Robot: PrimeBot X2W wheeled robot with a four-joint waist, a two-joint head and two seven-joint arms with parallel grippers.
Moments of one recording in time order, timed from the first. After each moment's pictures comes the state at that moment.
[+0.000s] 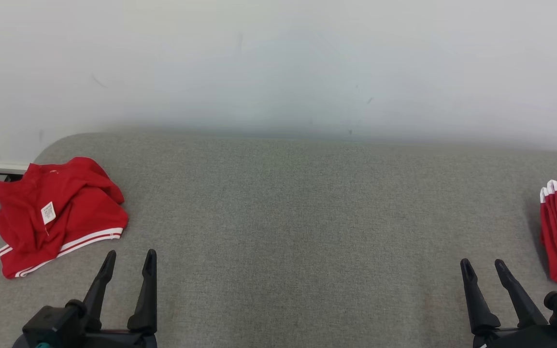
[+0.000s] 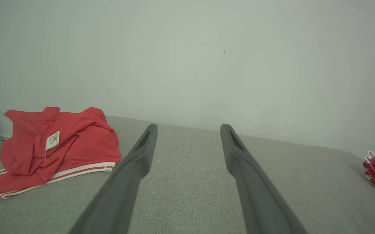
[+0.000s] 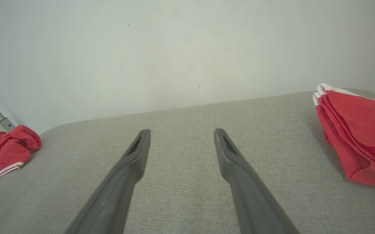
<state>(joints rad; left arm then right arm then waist) 0.00 0.32 -0.39 -0.11 -0.46 0.21 -0.16 0.16 -0.05 -0.14 -0.05 0.35 0.13 -0.01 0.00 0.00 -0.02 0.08</state>
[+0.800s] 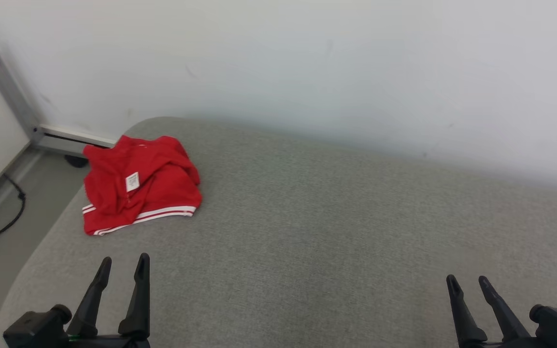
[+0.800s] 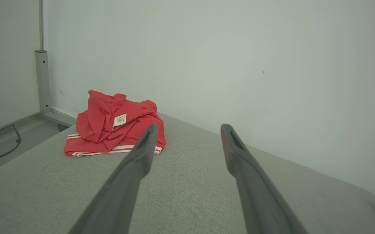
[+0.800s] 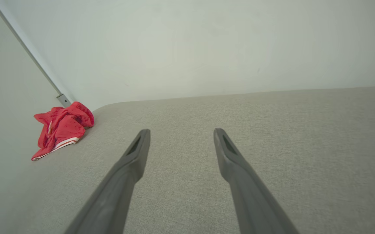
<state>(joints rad) 0.04 0.31 -0.36 -0.15 -0.56 0.20 -0.15 0.18 -0.05 -0.09 -0.01 0.41 0.13 -0.02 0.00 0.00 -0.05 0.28</state>
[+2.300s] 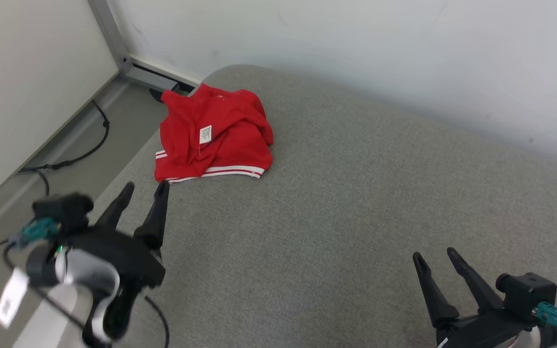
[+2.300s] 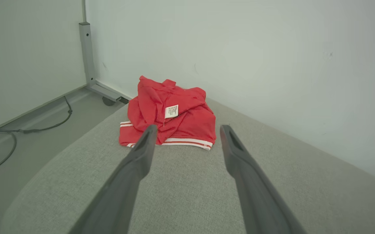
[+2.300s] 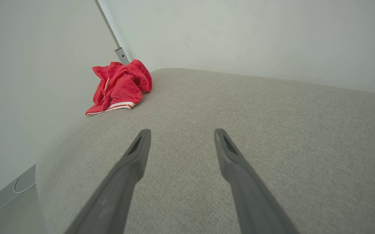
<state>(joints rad) -0.35 0.29 -0.40 0.11 -0.64 0.13 0.10 0.10 -0.05 0.00 -0.07 0.32 0.13 0.08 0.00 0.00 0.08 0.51</state>
